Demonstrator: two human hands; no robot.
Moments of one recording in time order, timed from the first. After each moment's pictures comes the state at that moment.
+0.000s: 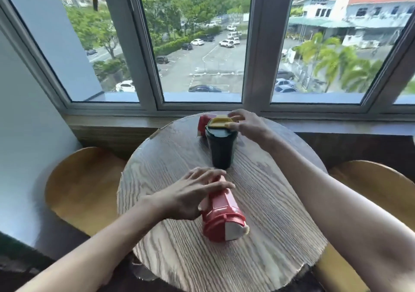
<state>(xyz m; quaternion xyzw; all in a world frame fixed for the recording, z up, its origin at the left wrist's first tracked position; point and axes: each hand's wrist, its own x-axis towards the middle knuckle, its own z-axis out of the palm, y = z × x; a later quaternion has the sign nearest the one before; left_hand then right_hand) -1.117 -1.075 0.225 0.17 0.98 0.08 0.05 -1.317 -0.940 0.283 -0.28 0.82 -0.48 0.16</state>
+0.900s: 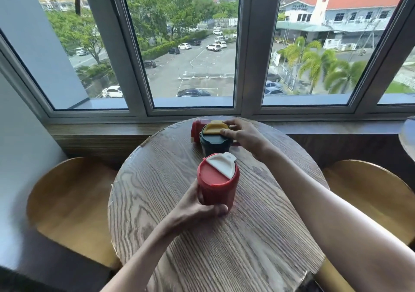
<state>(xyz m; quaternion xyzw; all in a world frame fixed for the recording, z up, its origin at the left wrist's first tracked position) -1.134 -1.061 0.170 -0.08 0.75 0.66 -0.03 -1.319 -0.944 0.263 -0.26 0.75 -0.58 0.19</state>
